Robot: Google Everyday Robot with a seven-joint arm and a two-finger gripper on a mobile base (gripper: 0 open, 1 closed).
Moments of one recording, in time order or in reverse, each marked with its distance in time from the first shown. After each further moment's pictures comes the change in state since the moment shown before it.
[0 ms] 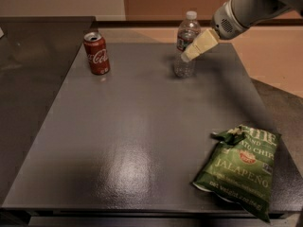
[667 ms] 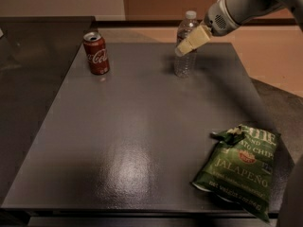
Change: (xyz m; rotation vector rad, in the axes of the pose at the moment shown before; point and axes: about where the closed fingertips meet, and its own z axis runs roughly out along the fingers) arm -0.023 0.006 0.016 -0.069 -0.044 -0.002
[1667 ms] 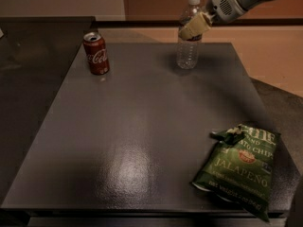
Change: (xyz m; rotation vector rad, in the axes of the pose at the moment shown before) arm -0.032 0.020 -0.033 -0.024 -0.047 -0.060
